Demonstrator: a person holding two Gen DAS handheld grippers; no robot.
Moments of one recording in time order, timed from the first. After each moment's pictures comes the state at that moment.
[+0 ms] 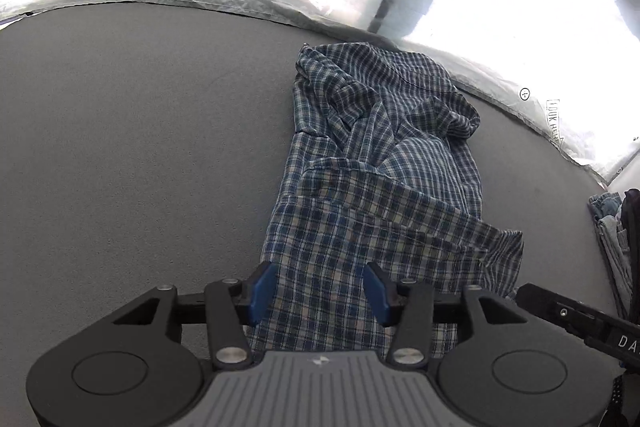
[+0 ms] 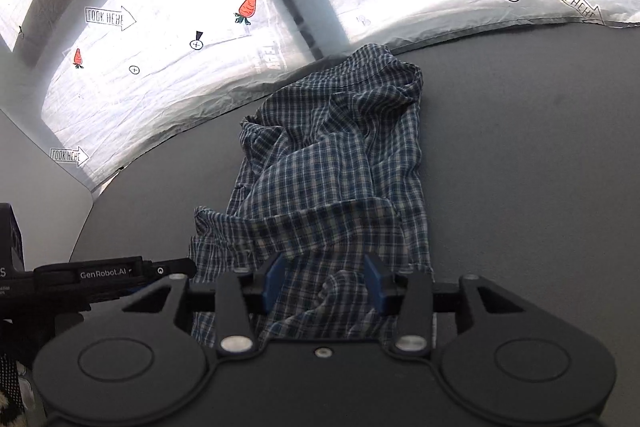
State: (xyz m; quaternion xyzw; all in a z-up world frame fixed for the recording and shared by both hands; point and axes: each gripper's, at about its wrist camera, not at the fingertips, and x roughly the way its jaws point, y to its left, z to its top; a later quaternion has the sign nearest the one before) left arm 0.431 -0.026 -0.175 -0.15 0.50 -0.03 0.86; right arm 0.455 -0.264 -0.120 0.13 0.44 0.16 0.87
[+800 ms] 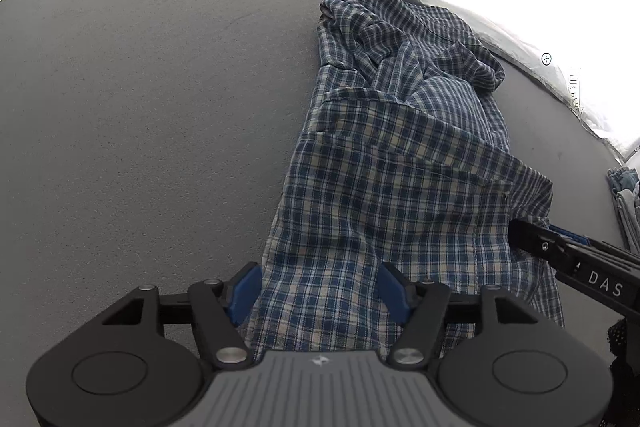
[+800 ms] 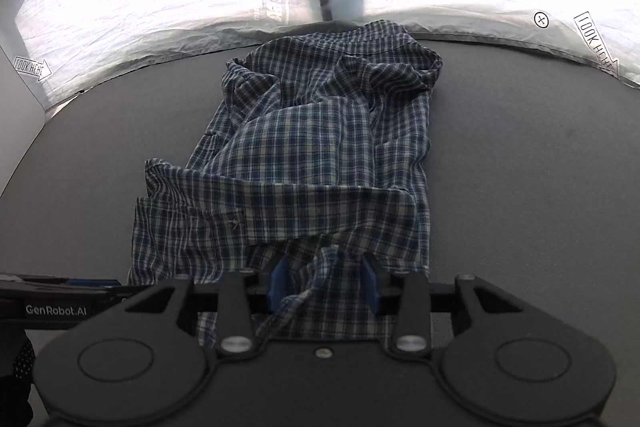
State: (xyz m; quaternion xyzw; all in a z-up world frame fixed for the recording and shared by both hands) left arm 0.413 -0.015 -0.193 -0.16 0.53 -0.01 0.83; right arm 0.466 -0.219 -0.129 0.01 0.45 0.14 0.88
